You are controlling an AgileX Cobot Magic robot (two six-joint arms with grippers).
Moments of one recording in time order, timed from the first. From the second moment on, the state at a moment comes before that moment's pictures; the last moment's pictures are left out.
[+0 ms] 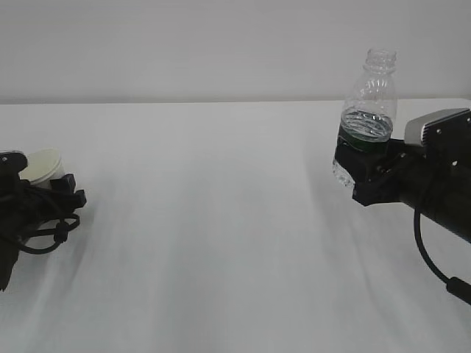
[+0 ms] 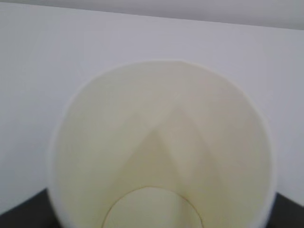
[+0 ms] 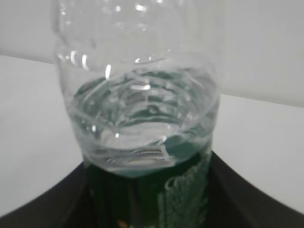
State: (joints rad) left arm -0.19 2.16 -0.62 -0.31 -1.16 -0.07; right arm 0.10 1.84 -0.50 -0.44 -1.12 0.12
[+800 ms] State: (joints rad) left arm -0.19 2.16 -0.62 -0.30 -1.16 -0.07; right arm 0.10 1.84 -0.50 -0.44 -1.12 0.12
